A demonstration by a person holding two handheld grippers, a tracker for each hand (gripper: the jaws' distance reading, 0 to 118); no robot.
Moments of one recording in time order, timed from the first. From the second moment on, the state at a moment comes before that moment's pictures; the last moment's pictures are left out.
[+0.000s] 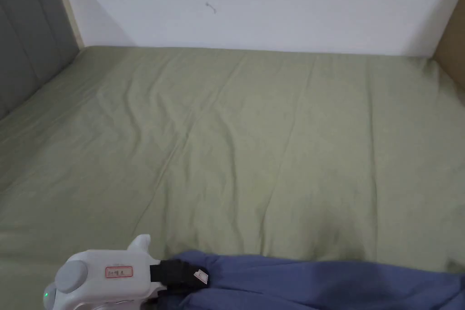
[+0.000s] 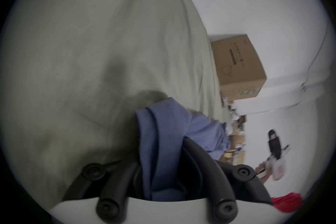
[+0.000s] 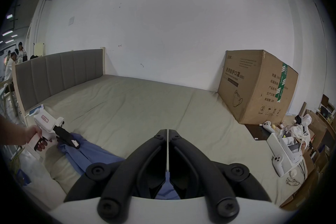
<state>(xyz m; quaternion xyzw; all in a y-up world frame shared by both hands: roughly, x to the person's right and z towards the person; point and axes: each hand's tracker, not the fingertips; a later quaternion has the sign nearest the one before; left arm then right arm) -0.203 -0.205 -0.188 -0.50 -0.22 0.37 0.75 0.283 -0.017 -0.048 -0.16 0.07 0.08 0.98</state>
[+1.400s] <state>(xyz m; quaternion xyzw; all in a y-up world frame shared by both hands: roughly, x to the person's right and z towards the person) 0.043 -0.128 -0.160 -0.54 -0.22 0.03 0.81 0.360 -0.022 0.011 -0.17 0.05 -0.04 0.98</state>
